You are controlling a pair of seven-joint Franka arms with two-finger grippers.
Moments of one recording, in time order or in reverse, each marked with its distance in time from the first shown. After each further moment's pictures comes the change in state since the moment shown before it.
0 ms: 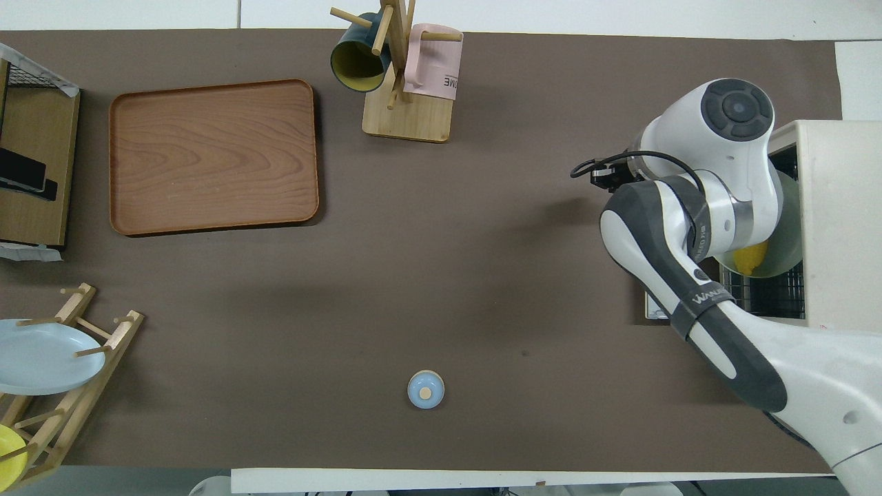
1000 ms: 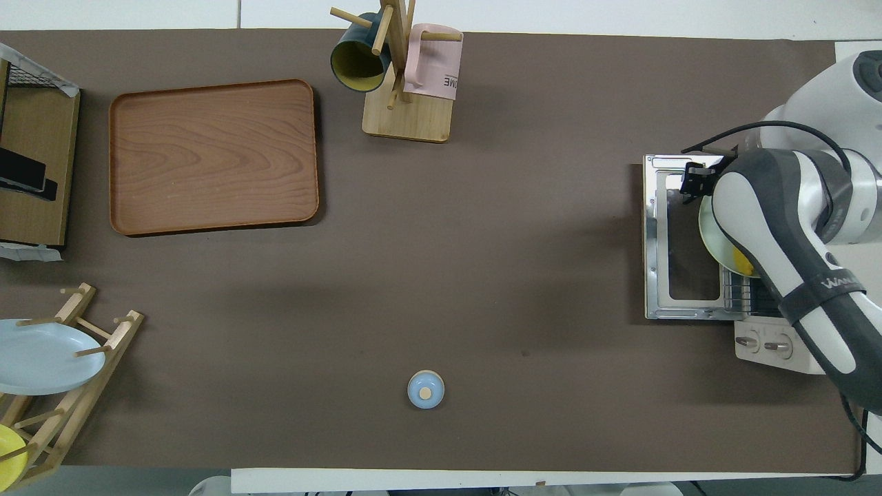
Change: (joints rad) left arm 0.000 0.000 0.000 0.000 0.000 0.000 0.000; right arm -0.231 -0.073 -0.016 -0.023 0.000 -0.172 -0.050
